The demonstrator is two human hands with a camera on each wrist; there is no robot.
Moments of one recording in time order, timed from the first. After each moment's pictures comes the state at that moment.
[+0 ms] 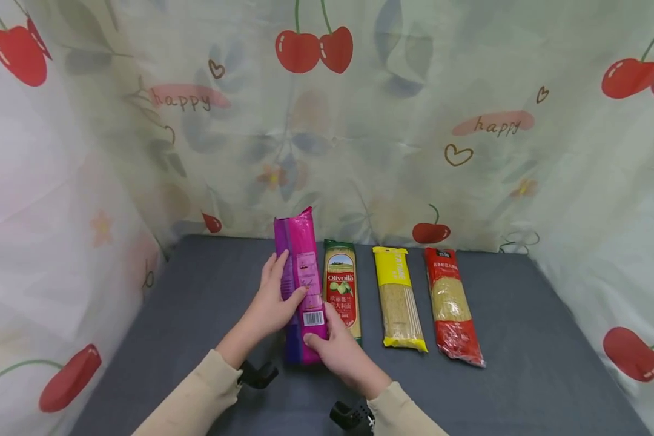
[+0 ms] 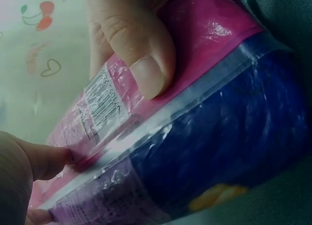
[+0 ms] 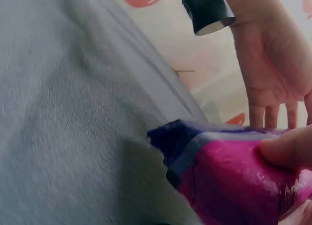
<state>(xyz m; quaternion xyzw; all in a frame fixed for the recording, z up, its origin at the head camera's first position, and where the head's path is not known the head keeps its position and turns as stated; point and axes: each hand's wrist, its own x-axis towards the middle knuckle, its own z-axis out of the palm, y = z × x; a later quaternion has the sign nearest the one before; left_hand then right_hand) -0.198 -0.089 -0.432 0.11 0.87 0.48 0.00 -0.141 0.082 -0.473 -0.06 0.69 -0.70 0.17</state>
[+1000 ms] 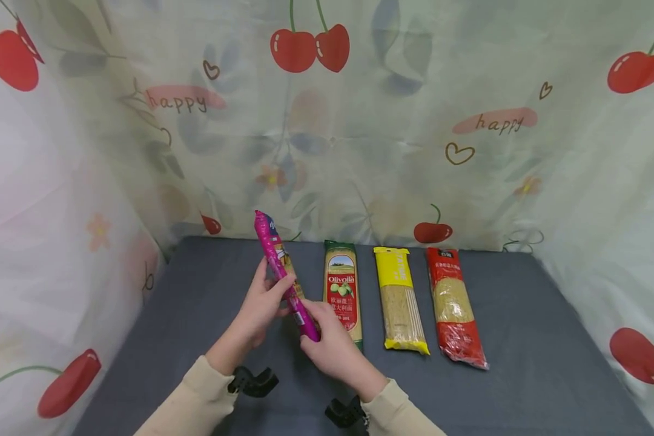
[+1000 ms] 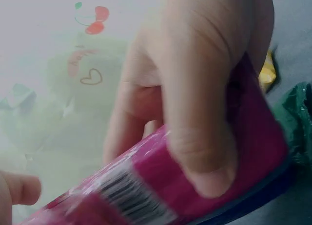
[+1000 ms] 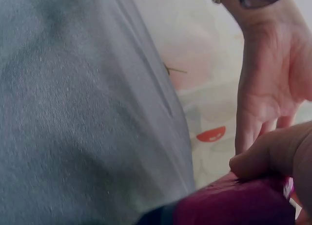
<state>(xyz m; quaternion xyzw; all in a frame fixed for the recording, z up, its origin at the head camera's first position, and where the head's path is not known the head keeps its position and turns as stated) -0.191 -0.090 -0.410 -0.01 0.68 0.72 0.10 -0.144 0.075 -0.451 -0.15 0.85 -0.50 0.04</state>
